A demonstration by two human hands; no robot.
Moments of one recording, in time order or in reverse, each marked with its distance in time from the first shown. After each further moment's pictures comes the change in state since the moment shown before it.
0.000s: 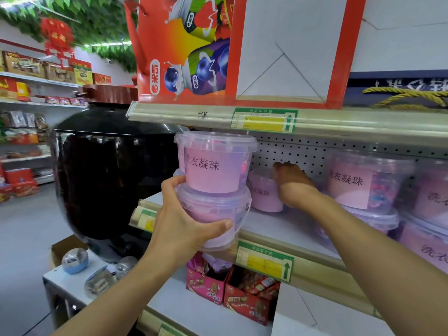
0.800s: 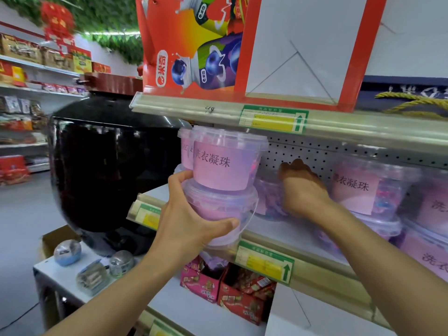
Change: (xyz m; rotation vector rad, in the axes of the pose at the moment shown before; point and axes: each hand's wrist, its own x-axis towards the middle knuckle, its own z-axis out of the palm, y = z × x) left_hand -0.001 0.005 0.004 0.045 0.033 0.037; right_hand -0.024 -0.001 -0.005 -0.063 0.082 -0.010
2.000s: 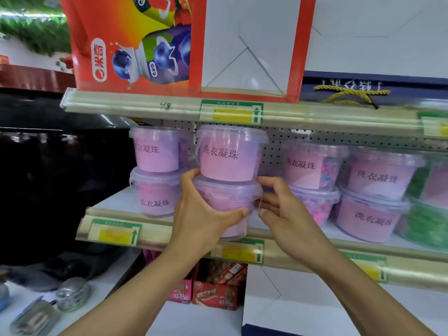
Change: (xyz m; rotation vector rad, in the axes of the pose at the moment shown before) left_hand 0.010 0.013 0.050 -0.085 -0.181 0.023; right_hand -0.110 -0.010 0.002 0.918 0.113 0.097
